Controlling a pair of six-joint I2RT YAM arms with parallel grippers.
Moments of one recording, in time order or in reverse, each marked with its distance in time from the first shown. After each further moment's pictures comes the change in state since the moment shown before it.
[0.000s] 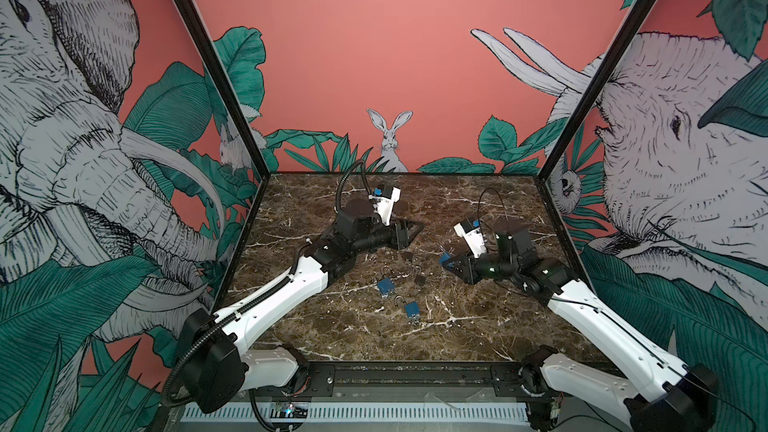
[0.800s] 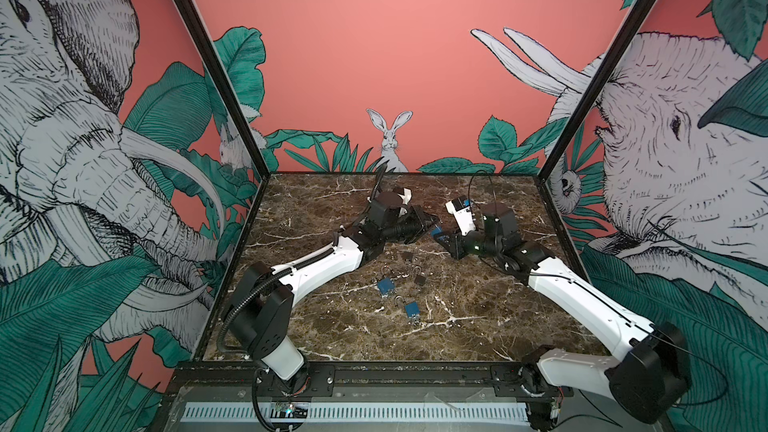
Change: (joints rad) left arm -0.037 0.317 0.163 0.146 -0.028 -0.668; right arm -0.026 0.185 0.090 0.236 0.127 -0.050
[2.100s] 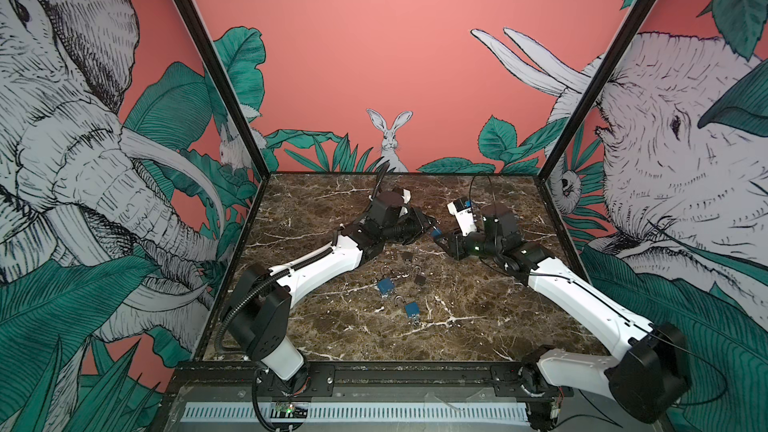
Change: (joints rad) left arm -0.005 0.000 0.030 -0.099 -0.009 0.041; right arm -0.004 0.017 -0.010 0.000 0.009 0.019
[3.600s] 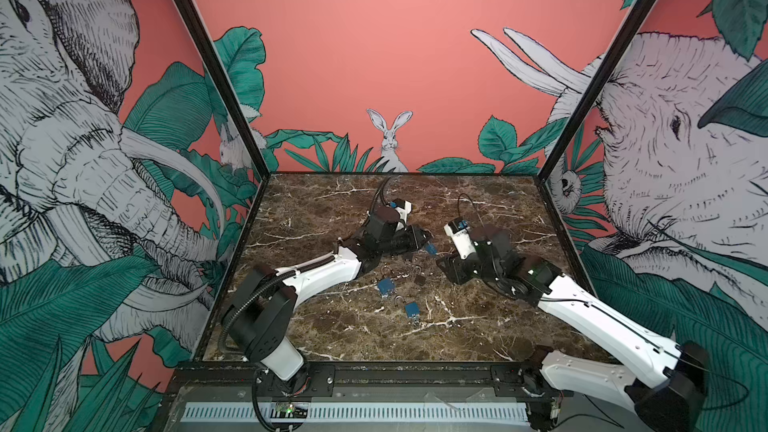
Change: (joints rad) left arm -0.001 -0.021 -0.175 0.122 -0.013 0.261; right arm 0.194 -0.159 -0.008 -0.278 0.343 0.016
